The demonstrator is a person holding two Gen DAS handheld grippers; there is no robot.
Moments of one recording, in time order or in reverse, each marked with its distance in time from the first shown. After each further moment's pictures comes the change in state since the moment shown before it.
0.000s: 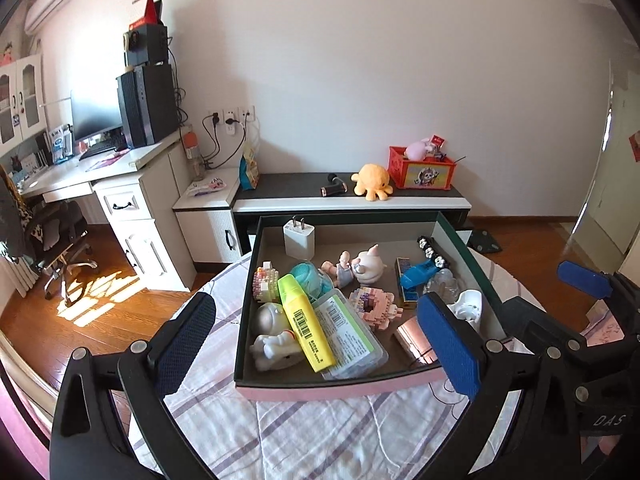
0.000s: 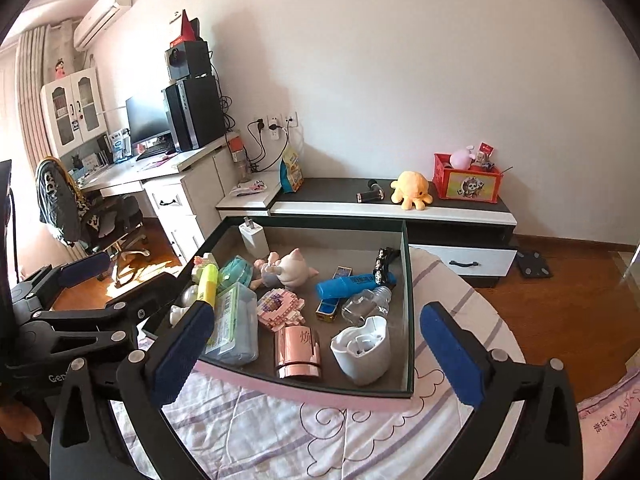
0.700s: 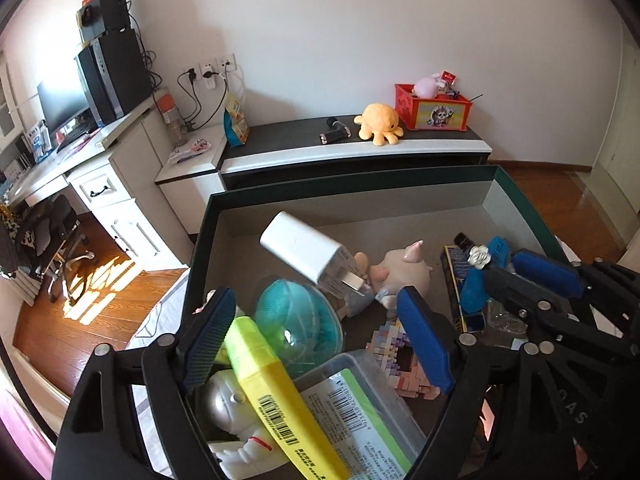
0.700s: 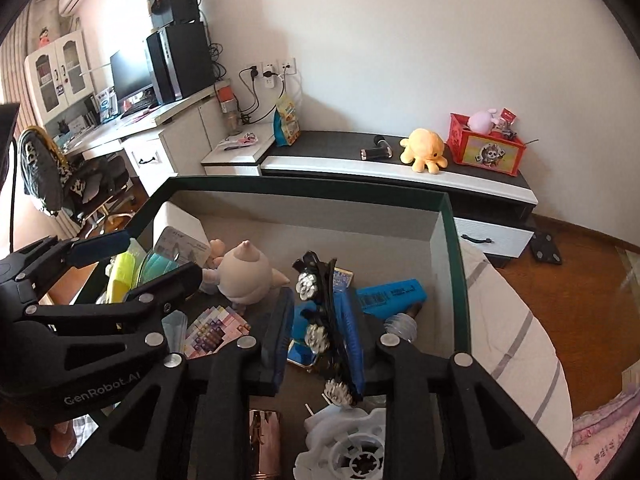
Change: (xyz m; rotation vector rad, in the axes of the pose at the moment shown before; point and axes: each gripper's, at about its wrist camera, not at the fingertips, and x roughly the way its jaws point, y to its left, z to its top) left arm 0.163 -0.016 0.024 0.081 0.226 0.051; right arm 0.144 -0.030 0.010 -0.011 0.189 -0.003
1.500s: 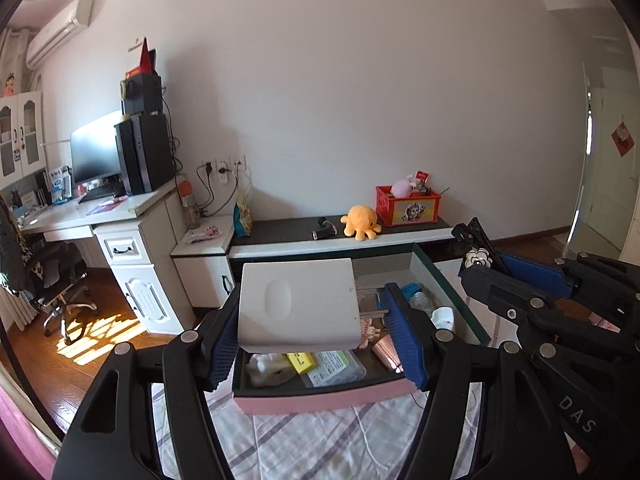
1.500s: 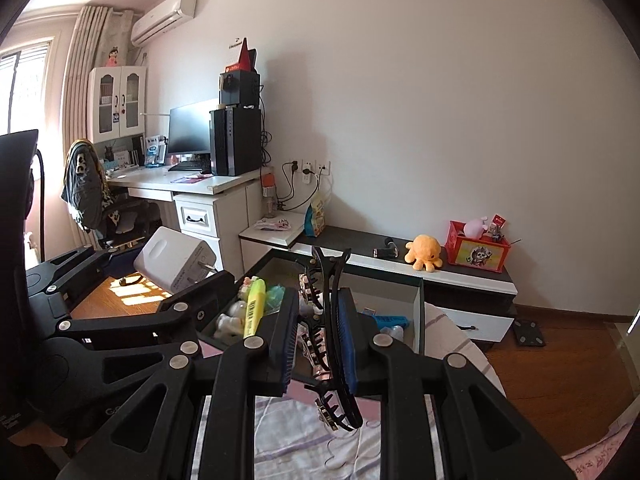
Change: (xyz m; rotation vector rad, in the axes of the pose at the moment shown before) left arm -0.173 0.003 -0.067 -0.025 -0.355 -0.046; right arm -0.182 0.072 -0.050 -0.167 -0.350 0.016
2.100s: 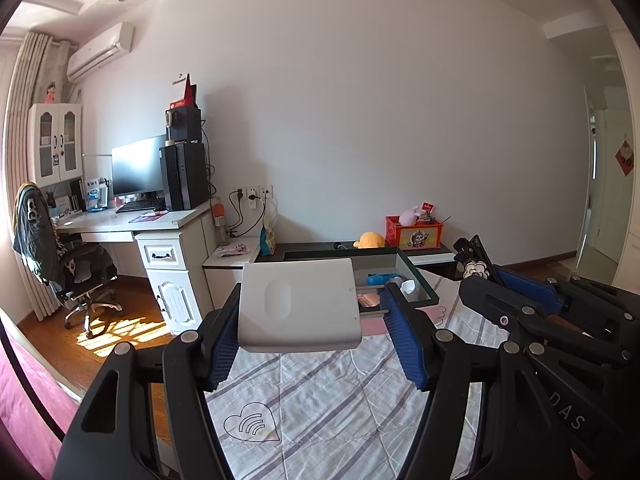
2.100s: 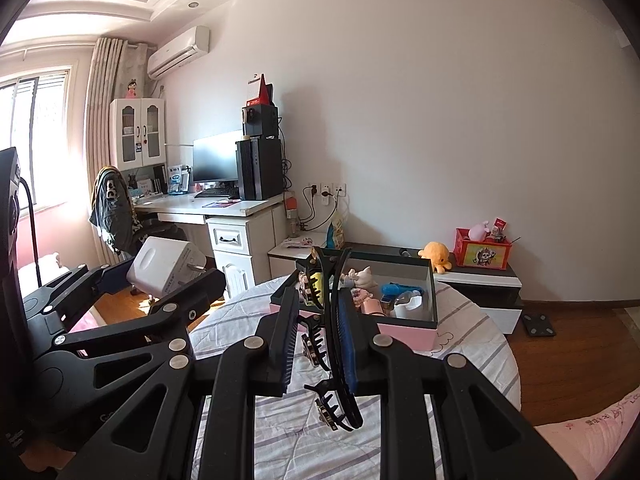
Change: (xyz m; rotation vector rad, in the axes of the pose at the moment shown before) left arm -0.210 -0.009 -0.077 -0.038 -0.173 0.069; right arm -0.160 0.054 -0.057 0.053 -0.112 0.048
